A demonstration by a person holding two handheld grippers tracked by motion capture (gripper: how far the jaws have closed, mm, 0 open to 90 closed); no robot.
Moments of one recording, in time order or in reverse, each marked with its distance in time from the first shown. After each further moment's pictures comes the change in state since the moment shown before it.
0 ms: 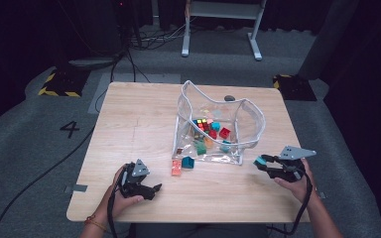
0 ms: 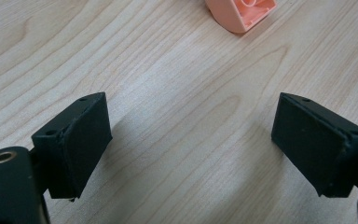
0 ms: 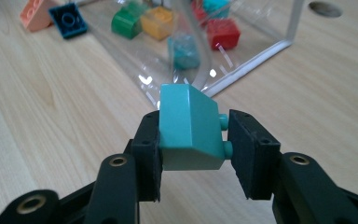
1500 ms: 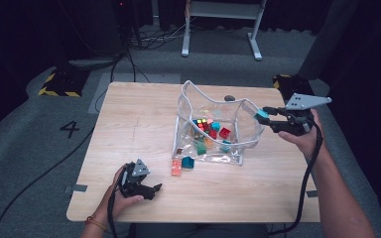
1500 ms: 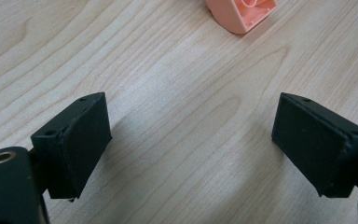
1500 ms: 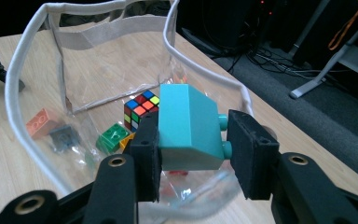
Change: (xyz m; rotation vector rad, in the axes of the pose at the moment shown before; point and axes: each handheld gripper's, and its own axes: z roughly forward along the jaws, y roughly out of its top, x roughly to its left) left arm 0.000 0.000 0.000 -0.002 0.003 -0.006; right arm -0.030 0.152 -0.037 -0.113 -0.025 -0.132
